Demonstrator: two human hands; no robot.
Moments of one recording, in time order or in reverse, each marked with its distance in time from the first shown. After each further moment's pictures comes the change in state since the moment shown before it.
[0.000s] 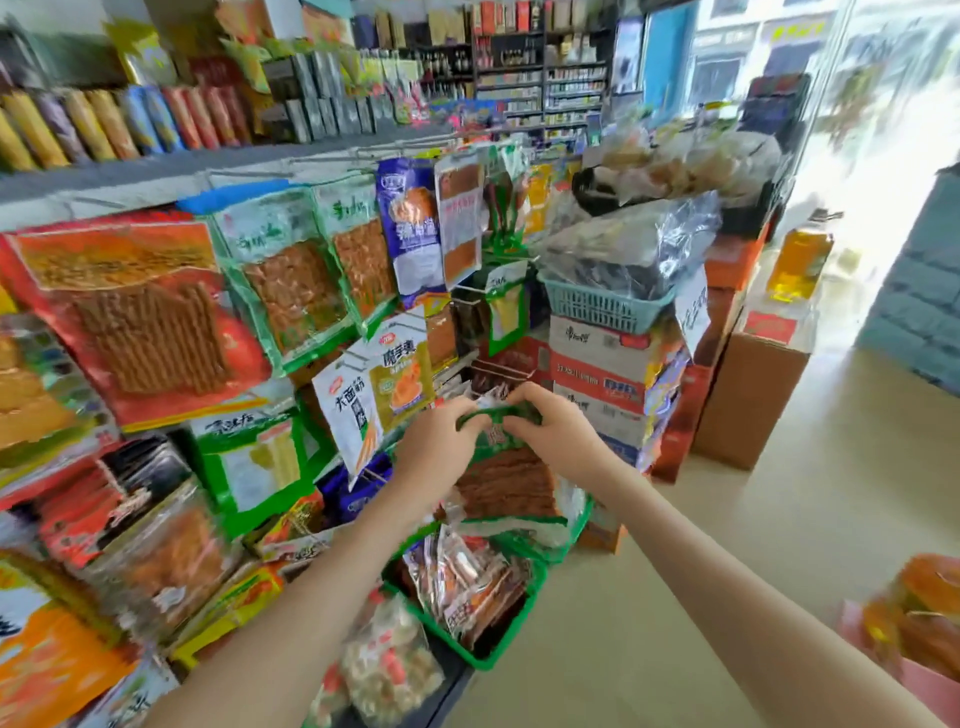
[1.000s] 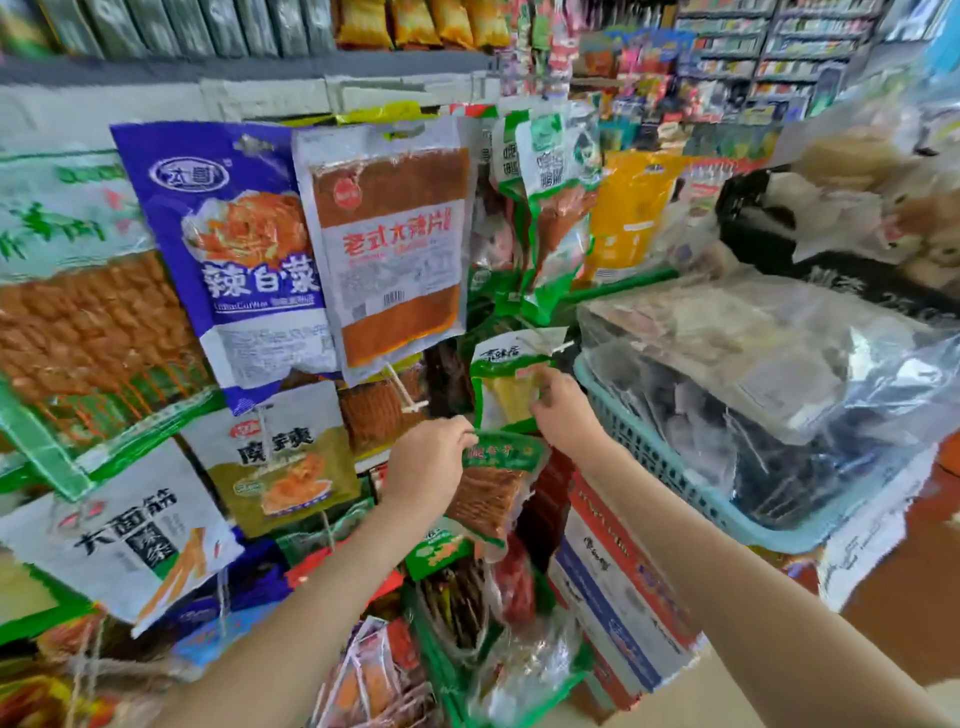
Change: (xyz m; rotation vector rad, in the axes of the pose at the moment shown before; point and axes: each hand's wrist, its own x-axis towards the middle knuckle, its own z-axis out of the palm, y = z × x) left_hand 0.419 -0.023 0.198 0.236 0.202 -0.208; right_hand 0.496 0.297 -0.058 -0.064 -0.260 -0.008
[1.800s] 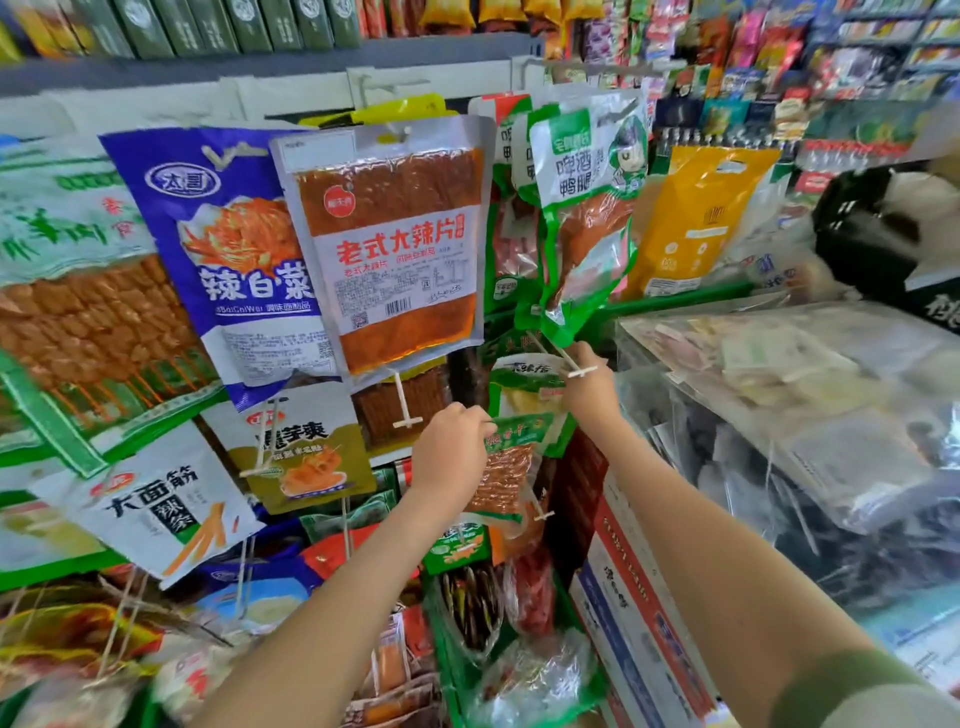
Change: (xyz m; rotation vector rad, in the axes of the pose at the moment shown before) left_hand 0.046 0.025 0.027 0.071 0.029 -0.305; right_hand 0.080 0.015 -0.016 0.171 0.002 0.061
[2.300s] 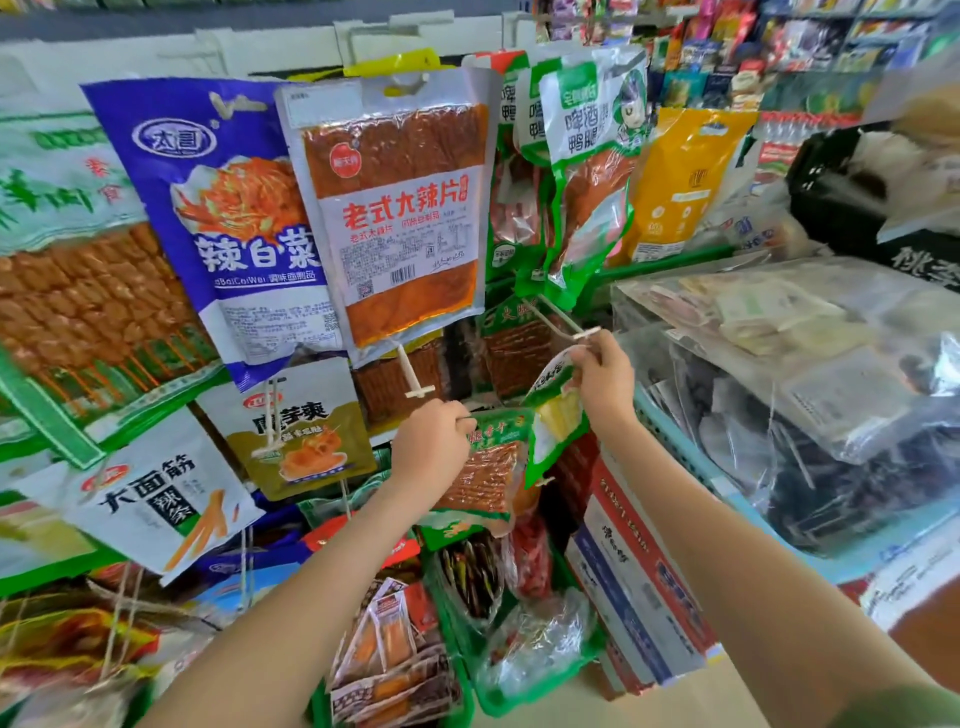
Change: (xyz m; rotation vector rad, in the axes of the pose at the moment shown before) left_hand -0.016 -0.039 -0.006 -0.068 -0.033 0.013; right_hand -0.049 0.006 0.009 0.352 0.227 0.029
